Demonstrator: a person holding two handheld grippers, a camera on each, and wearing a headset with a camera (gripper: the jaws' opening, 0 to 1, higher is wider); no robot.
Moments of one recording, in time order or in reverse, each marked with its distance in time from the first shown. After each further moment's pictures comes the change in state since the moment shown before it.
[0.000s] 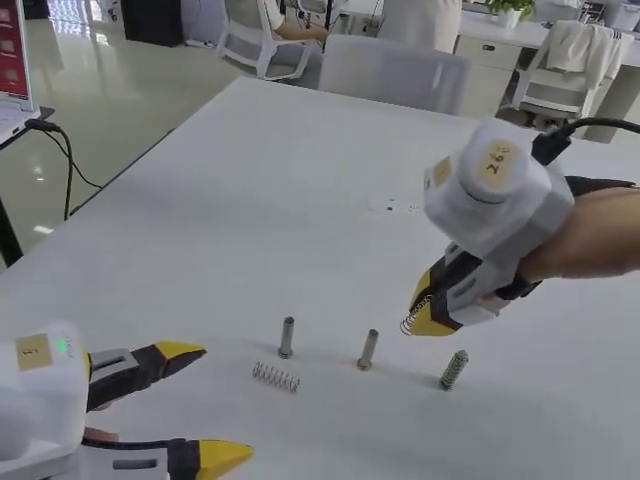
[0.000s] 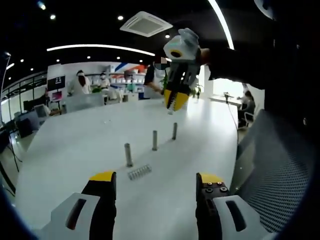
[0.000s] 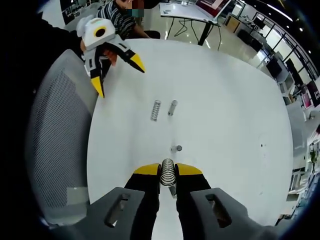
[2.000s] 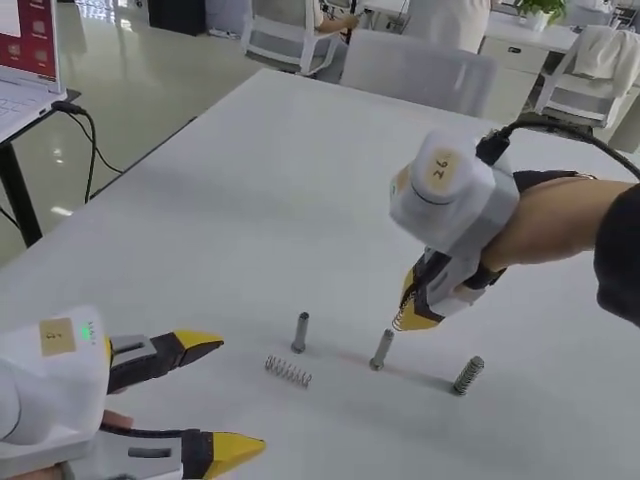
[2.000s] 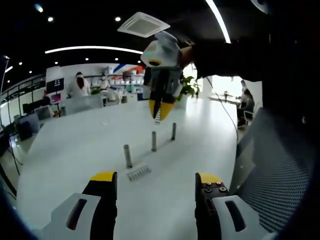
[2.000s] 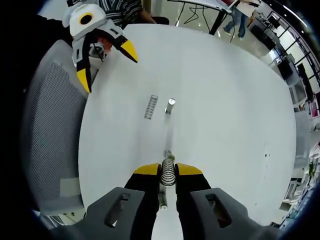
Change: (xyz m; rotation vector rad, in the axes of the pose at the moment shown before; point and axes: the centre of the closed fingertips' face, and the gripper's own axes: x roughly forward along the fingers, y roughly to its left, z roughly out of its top) left arm -0.001 -0.001 0.001 0.019 -0.006 -0.002; right arm 0.037 -0.017 0.009 -0.075 0.115 0.059
